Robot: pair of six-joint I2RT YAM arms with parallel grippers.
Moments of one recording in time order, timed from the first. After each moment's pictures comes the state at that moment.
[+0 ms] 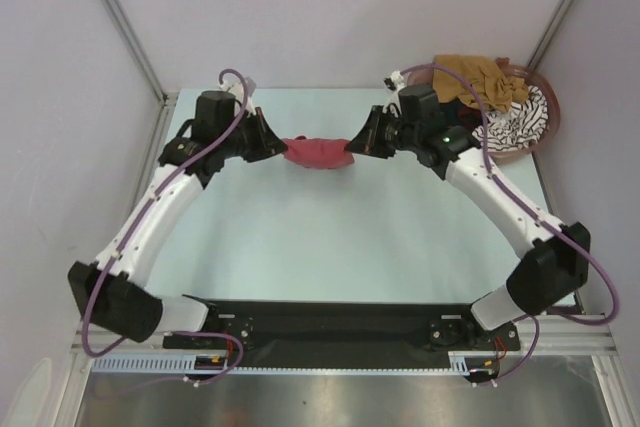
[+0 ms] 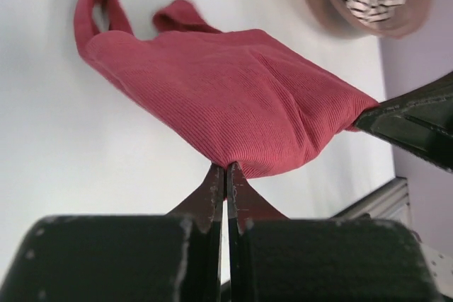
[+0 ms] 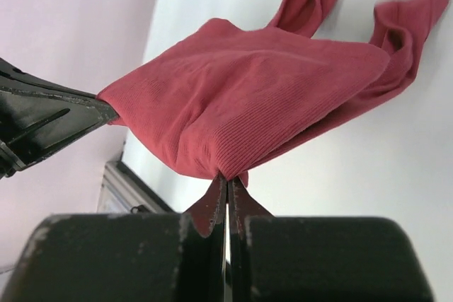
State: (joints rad) left arm -0.34 1.38 1.34 -0.57 0.27 -0.52; right arm 0.50 1.55 1.43 -0.42 -0.36 0.64
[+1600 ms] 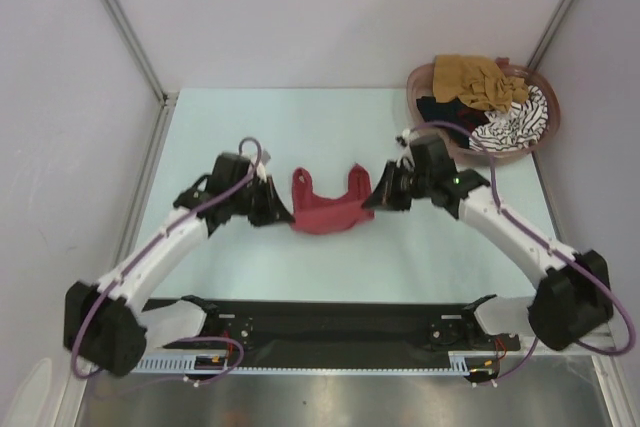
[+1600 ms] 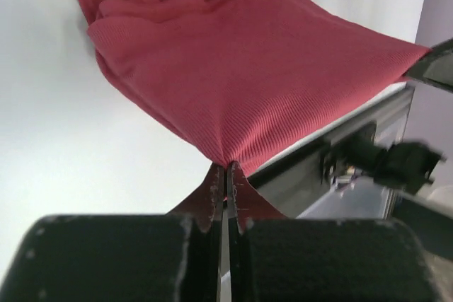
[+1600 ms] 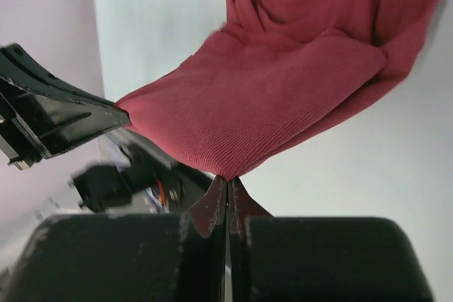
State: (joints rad) left arm -0.37 1.22 0.95 -0.56 0.43 -0.61; right arm 0.45 1.35 1.08 -0.47 -0.49 0.70
